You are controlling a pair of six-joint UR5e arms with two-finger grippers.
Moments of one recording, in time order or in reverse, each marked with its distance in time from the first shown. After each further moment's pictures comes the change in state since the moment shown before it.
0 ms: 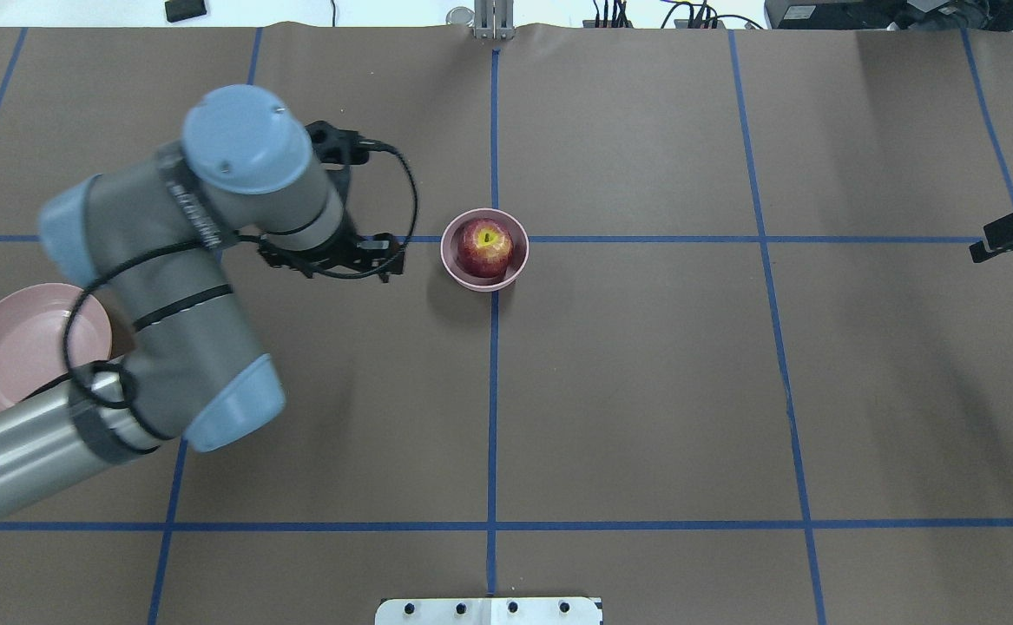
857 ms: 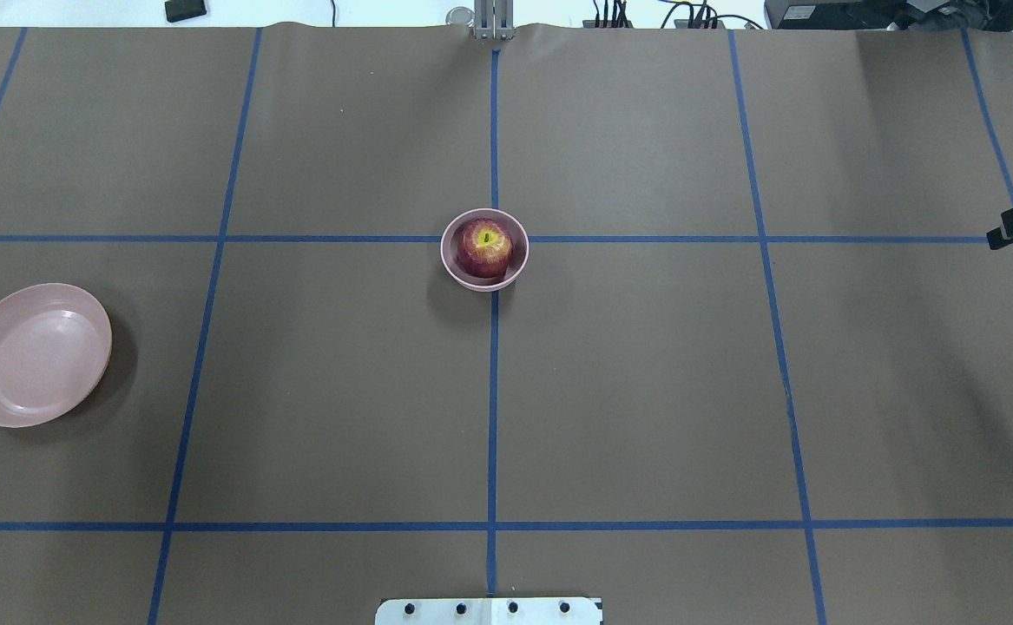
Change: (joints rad) left arm -0.496 0.626 0.029 -0.400 -0.352 0.566; right arm 0.027 -0.006 0.004 -0.002 -0.028 -0.012
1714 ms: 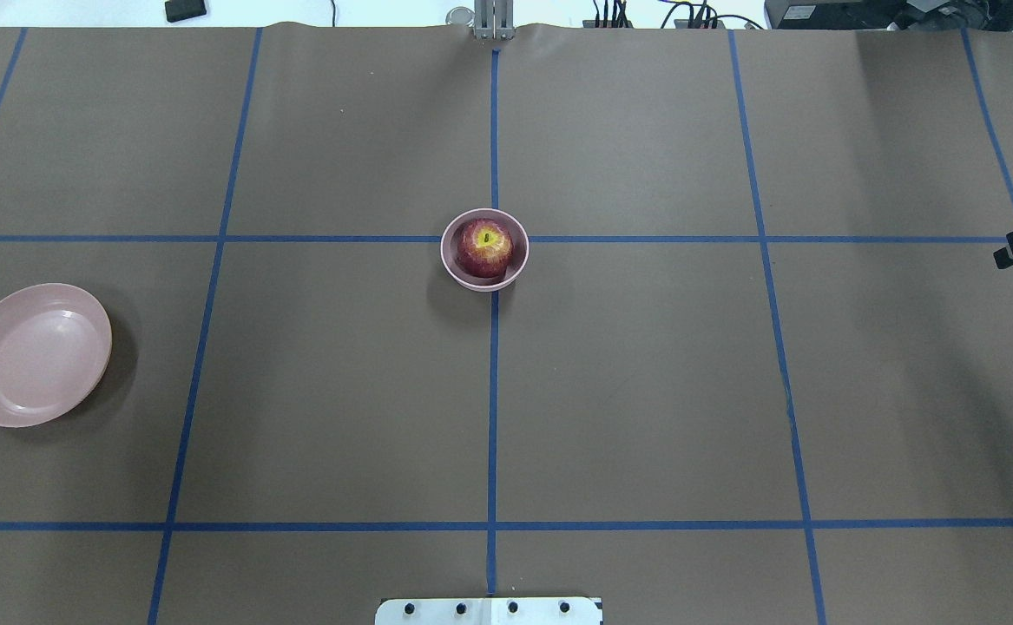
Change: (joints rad) left arm -0.061 -0.006 -0.030 0.098 -0.015 0.059; right arm -0.009 -0.017 -0.033 0.000 -0.006 -0.065
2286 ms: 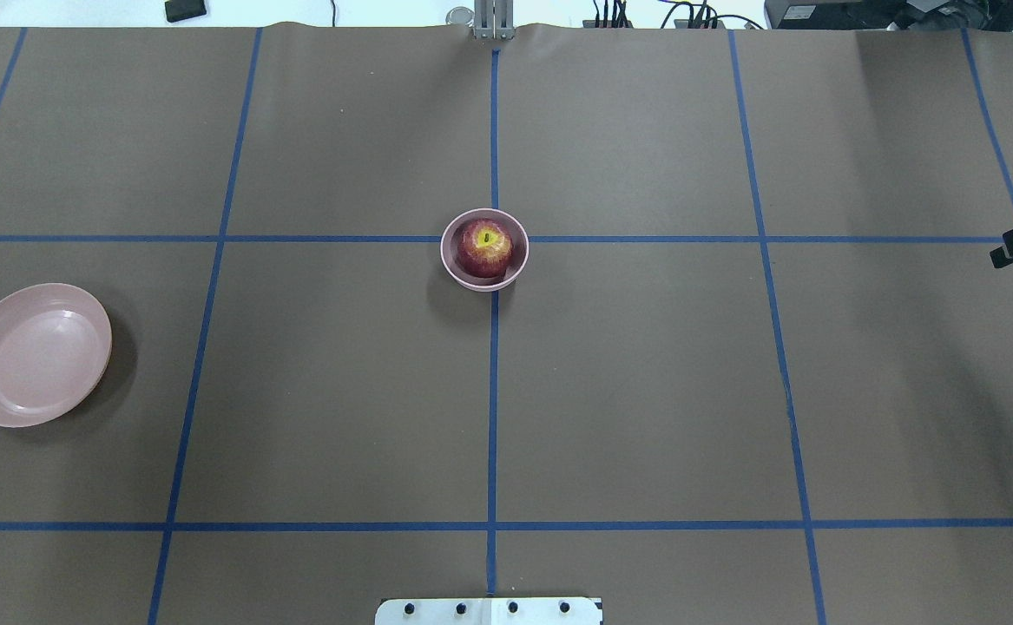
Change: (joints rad) left arm -0.017 0.001 -0.049 0.106 0.001 0.069; right arm -0.004 0.005 -0.003 0.000 -0.002 0.000
